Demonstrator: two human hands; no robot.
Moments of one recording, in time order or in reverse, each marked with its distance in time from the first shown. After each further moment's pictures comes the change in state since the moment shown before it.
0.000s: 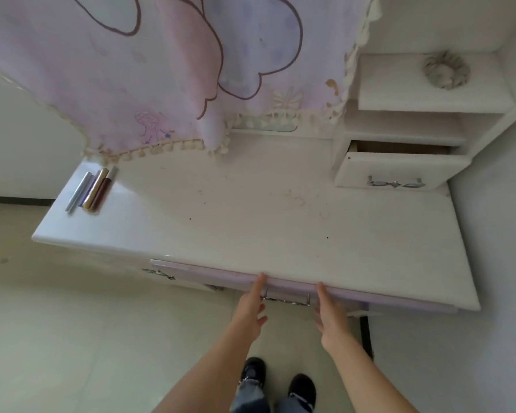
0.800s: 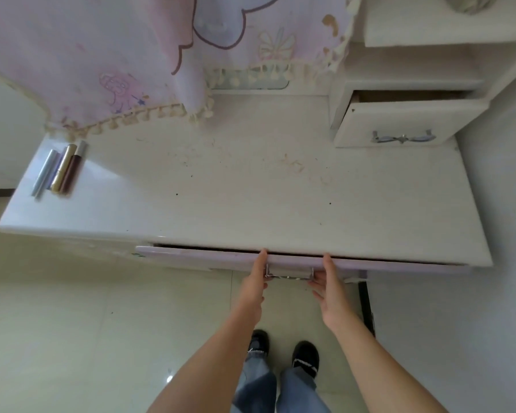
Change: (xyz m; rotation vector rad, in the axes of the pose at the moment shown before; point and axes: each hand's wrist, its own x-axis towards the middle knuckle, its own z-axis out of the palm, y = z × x) left_hand 0.017 -0.017 -0.006 0.207 -0.017 0.065; right_hand 0.017 0.029 0.005 0.105 -0.058 -0.025
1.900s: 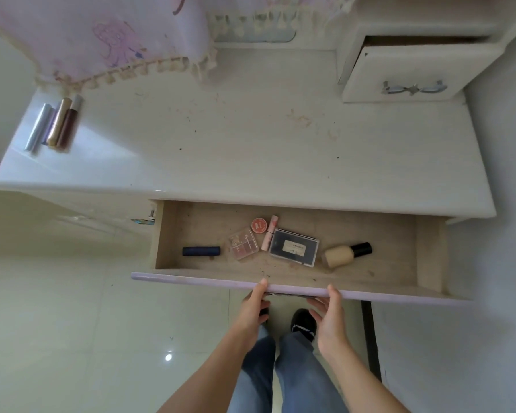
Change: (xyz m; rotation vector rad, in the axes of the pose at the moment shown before) left_hand -0.027 -0.117 -0.047 -0.047 -0.098 -0.053; right_hand -0.059 0.108 -0.025 0.102 0.175 0.055
